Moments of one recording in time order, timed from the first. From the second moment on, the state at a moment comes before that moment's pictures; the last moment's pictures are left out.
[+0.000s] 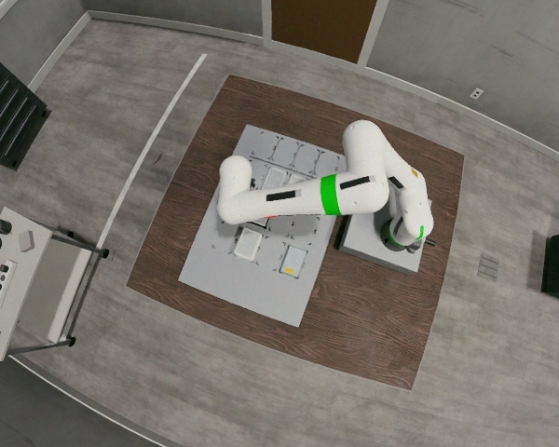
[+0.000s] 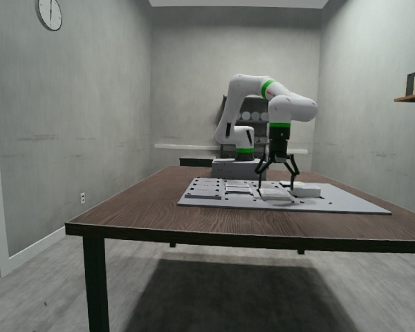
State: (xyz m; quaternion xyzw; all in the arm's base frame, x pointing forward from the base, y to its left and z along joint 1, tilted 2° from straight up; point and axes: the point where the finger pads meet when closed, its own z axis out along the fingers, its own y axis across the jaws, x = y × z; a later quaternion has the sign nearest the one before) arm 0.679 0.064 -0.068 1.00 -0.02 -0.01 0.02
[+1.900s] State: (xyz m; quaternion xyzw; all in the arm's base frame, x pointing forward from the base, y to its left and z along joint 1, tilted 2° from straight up) arm 0.679 0.063 -0.093 1.00 -0.02 -0.01 0.02
